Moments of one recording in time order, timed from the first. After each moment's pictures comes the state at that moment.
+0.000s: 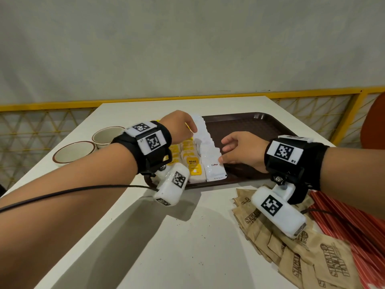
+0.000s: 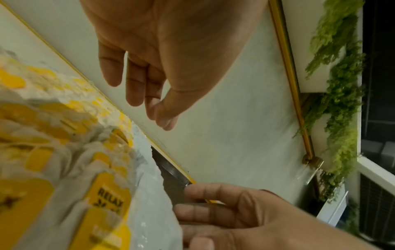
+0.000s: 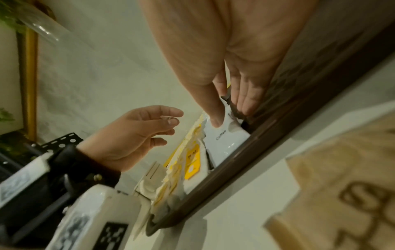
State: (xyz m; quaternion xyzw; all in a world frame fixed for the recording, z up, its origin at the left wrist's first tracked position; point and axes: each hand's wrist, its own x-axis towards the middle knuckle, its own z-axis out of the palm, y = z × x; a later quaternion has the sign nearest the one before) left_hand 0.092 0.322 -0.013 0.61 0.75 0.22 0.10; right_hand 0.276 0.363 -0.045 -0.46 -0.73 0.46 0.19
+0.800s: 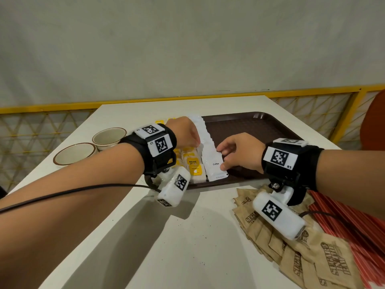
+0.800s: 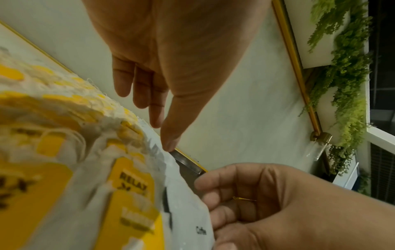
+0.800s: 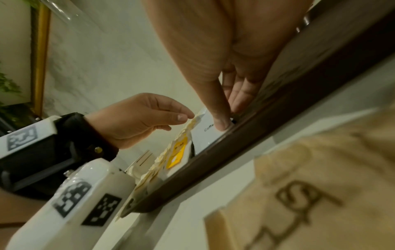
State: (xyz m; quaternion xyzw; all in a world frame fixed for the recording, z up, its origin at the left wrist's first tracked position) left_hand 0.103 0.319 -0.015 0.65 0.74 0.13 0.09; right_hand 0.279 0.361 -0.047 -0.44 -0.83 0.32 0.15
